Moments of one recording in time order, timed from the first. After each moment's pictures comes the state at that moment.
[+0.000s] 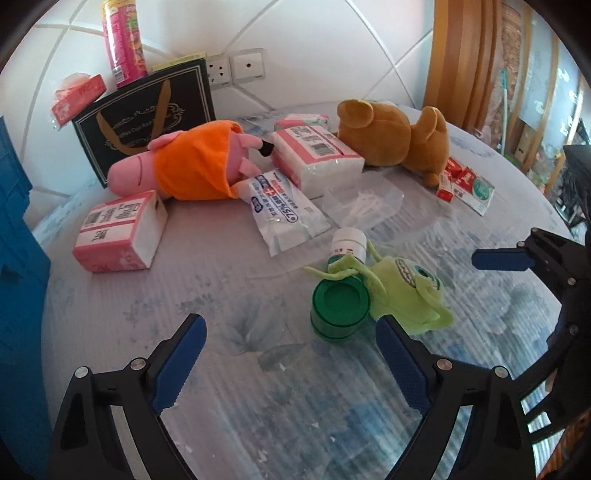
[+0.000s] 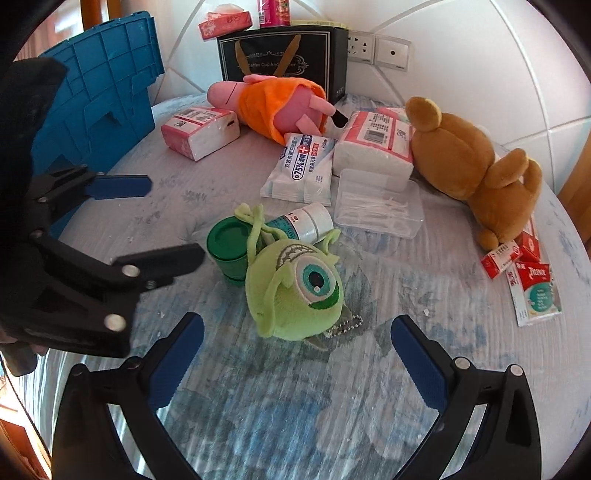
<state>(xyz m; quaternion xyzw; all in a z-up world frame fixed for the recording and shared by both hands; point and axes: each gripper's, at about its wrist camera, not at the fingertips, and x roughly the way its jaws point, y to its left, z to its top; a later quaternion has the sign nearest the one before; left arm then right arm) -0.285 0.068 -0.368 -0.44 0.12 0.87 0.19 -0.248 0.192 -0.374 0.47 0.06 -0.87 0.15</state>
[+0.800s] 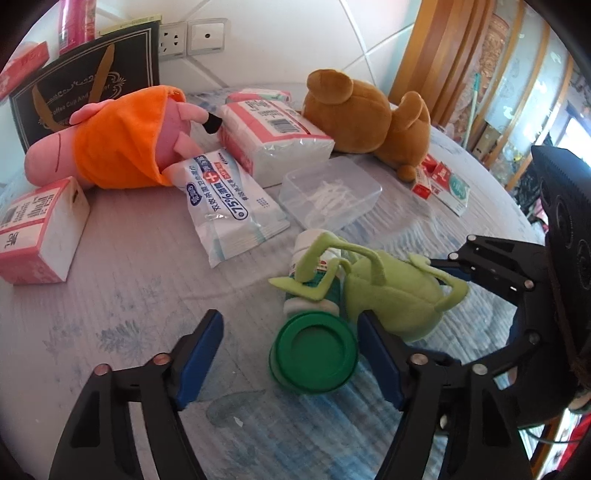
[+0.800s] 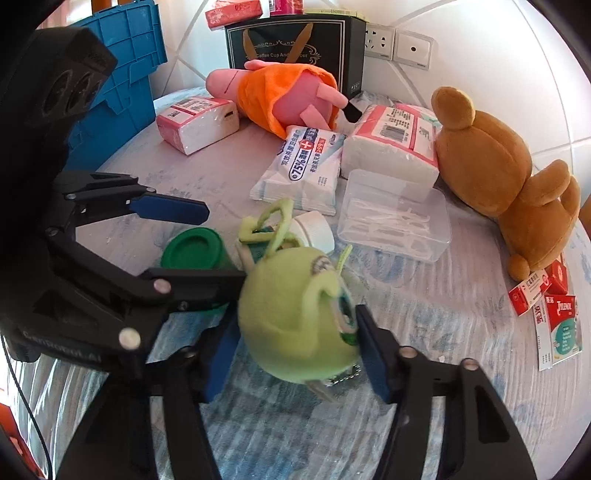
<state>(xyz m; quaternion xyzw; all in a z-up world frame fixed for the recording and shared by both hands) -0.327 0.085 -0.398 -0.47 0.06 0.83 0.29 -0.281 0.195 -0.404 0.46 0.07 -0.87 0.18</state>
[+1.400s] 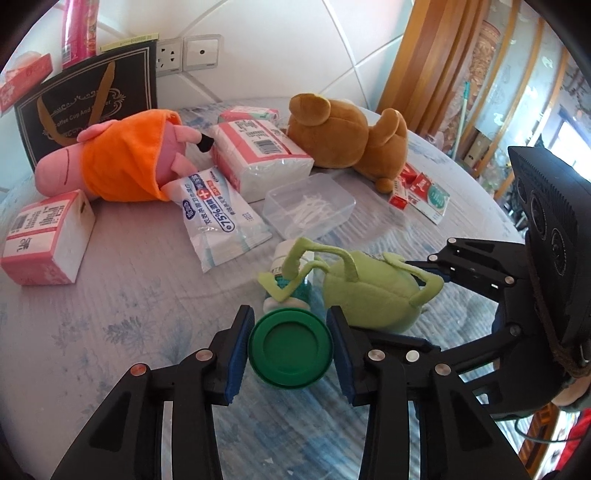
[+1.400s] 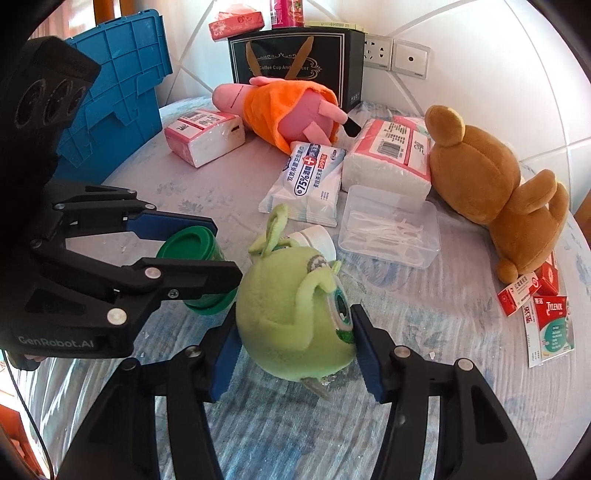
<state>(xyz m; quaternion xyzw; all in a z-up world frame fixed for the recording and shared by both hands) -0.305 0.081 -0.372 -0.45 0.05 0.84 0.30 -0.274 0.196 -0.380 0.45 0.07 -0.87 0.18</state>
